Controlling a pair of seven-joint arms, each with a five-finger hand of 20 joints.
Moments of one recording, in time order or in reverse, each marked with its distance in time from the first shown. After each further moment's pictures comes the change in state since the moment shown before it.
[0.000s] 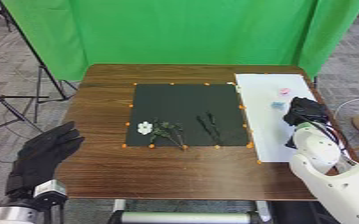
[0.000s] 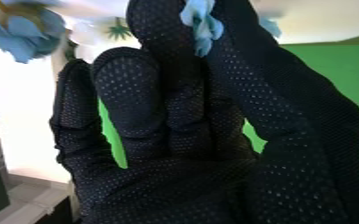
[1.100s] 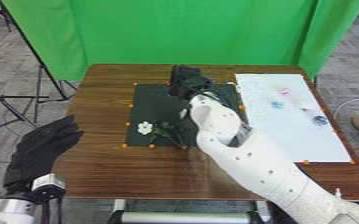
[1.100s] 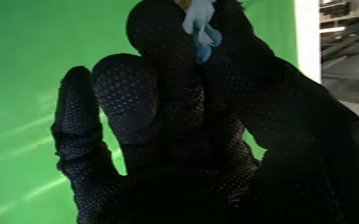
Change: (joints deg) left arm -2.5 0.5 -1.1 0.3 0.8 -1.1 -1.9; right arm 24.1 -27.3 -24.5 5.0 1.1 -0.4 -14.1
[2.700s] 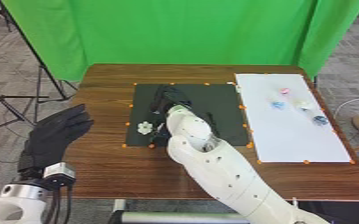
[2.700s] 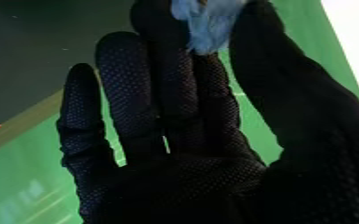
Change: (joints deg) left arm -6.9 6.2 5.9 2.9 -3.1 0.3 3.8; right arm -4.6 -13.4 3.8 7.8 5.1 -2.6 8.4
